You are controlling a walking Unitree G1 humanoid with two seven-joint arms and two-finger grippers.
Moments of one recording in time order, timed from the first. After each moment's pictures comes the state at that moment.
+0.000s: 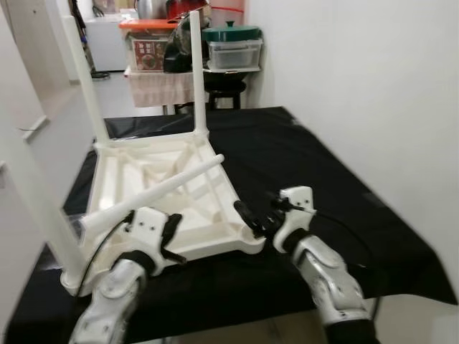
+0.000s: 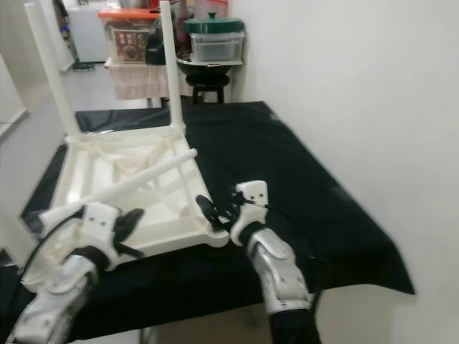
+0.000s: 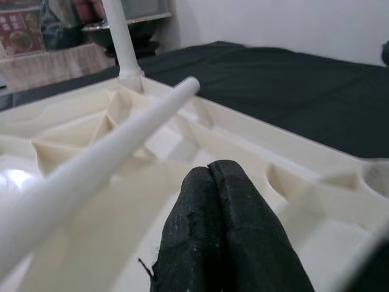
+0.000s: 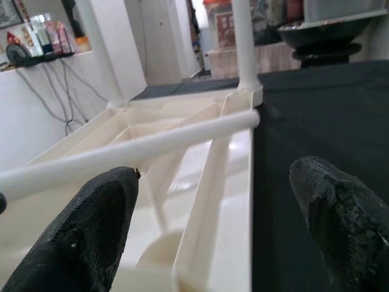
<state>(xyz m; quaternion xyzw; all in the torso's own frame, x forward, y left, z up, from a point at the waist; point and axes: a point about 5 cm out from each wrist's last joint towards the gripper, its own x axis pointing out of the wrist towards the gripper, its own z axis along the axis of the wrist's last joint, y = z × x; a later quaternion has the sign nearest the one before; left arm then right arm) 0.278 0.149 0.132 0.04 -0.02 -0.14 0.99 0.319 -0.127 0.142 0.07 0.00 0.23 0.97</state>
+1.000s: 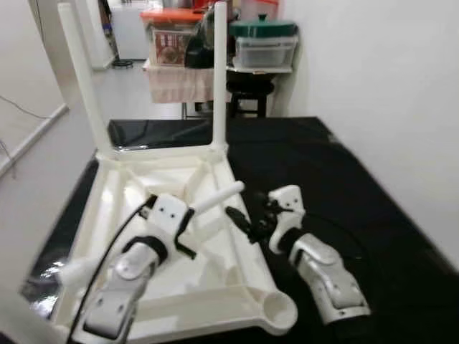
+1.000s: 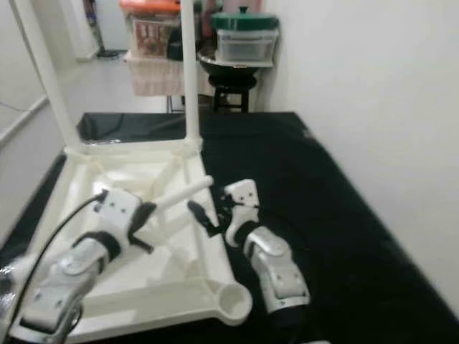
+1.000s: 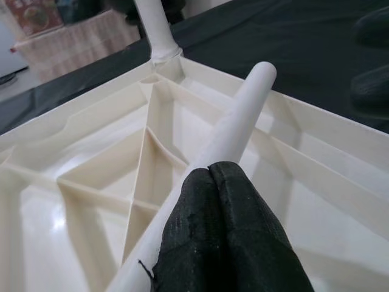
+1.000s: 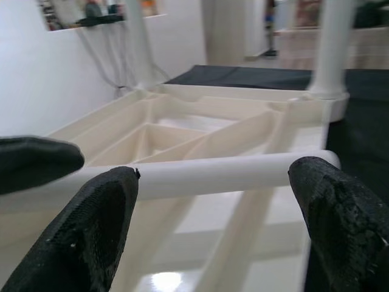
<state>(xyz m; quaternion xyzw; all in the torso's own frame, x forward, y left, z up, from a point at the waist) 0.283 0.132 0.149 0.12 0.04 -0.17 0.98 0.313 -0.111 0.134 0.02 0.03 0.30 0.95</state>
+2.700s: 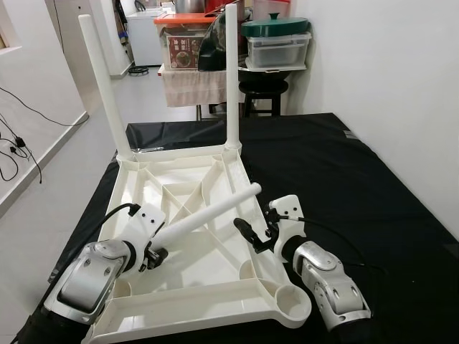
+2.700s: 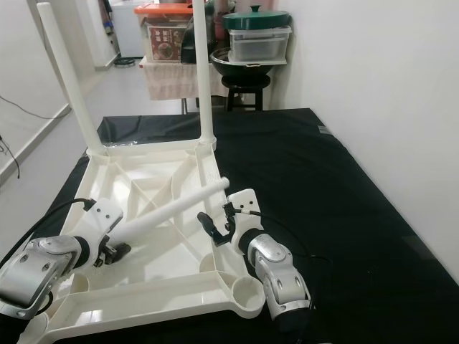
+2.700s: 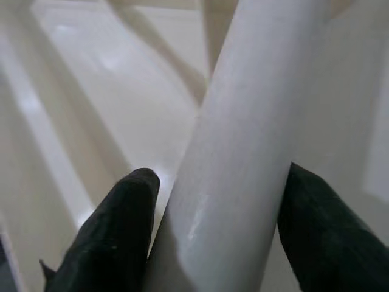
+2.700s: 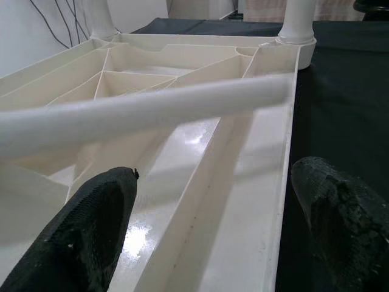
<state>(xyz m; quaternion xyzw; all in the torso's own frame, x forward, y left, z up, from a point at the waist) 0.287 0.182 0.137 0.21 0.30 -0.17 0.92 0.317 -0.124 0.117 -0.02 0.08 0.24 0.97</state>
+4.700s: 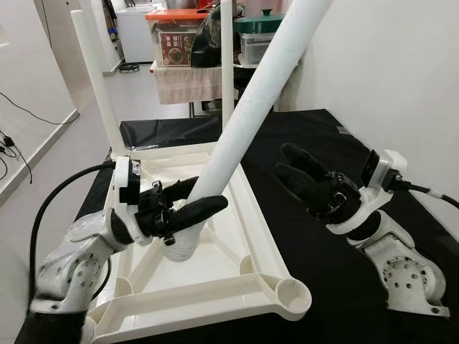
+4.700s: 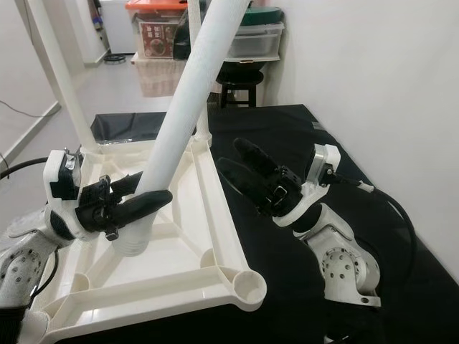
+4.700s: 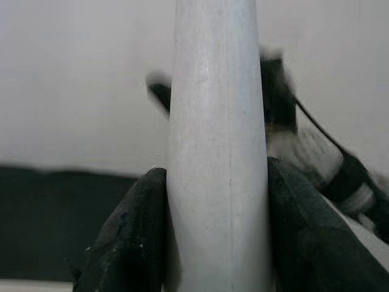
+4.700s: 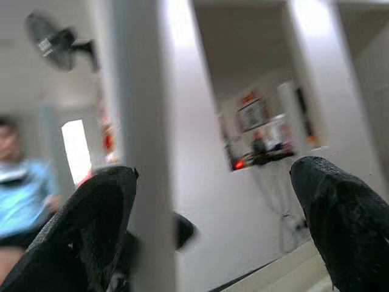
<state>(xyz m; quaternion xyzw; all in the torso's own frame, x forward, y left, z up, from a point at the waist) 0.259 0.152 0.222 -0.06 -0.13 -0.61 0.78 0.269 -0.156 0.243 0.21 -0.17 0.57 0.77</state>
